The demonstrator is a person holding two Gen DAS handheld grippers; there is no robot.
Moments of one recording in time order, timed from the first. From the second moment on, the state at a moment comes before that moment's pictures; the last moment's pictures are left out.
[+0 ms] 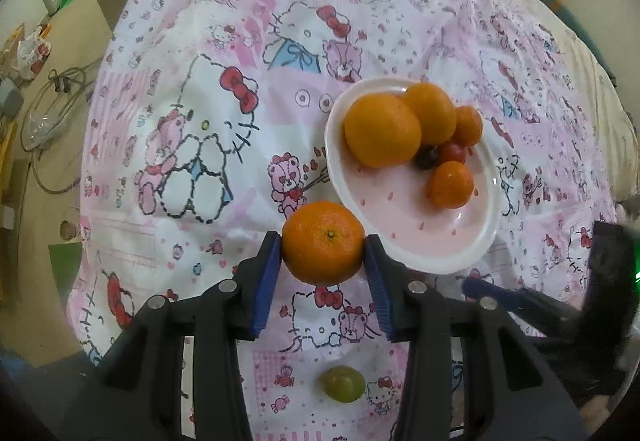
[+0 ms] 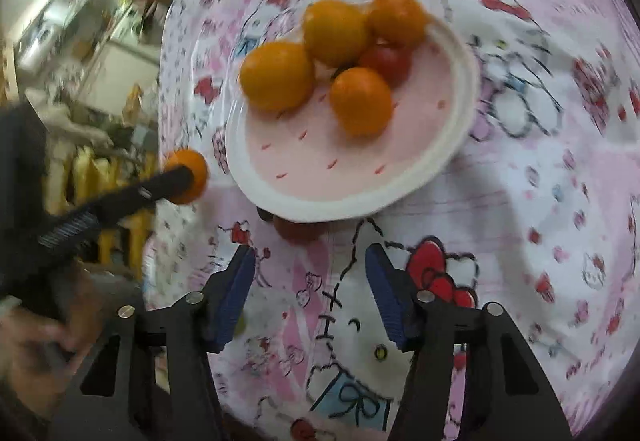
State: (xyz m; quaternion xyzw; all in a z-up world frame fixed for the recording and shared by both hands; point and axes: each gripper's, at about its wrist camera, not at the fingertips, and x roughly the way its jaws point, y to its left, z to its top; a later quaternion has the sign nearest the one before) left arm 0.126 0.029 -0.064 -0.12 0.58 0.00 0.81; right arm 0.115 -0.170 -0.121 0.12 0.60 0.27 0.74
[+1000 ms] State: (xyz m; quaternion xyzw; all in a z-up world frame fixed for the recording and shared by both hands) left arm 0.129 0.031 -0.061 -0.12 0.58 0.01 0.81; right arm 0.083 -0.153 -0.118 0.04 0.58 0.30 0.75
